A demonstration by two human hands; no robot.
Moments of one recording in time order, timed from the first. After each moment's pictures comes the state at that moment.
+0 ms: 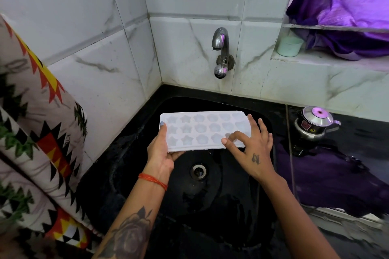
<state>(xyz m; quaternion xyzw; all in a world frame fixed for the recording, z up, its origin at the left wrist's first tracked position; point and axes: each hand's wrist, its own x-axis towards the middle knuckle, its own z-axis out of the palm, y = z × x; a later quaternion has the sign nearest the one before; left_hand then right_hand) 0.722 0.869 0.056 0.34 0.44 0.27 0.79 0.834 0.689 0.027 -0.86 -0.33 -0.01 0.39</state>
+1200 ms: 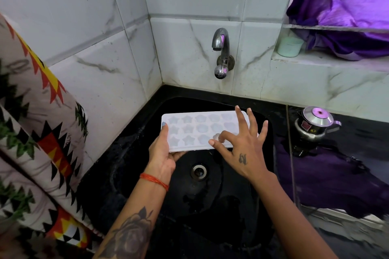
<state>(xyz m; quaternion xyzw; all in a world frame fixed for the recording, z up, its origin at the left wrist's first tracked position) 0.721 0.863 0.060 0.35 0.44 0.26 0.79 0.825 0.709 0.035 -0.87 -0.39 -0.15 0.27</state>
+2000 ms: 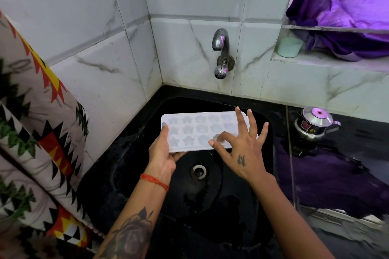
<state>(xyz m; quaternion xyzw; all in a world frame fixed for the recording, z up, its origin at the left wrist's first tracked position) 0.719 0.861 0.060 0.34 0.44 0.26 0.79 0.820 0.709 0.033 -0.87 -0.38 -0.15 0.28</state>
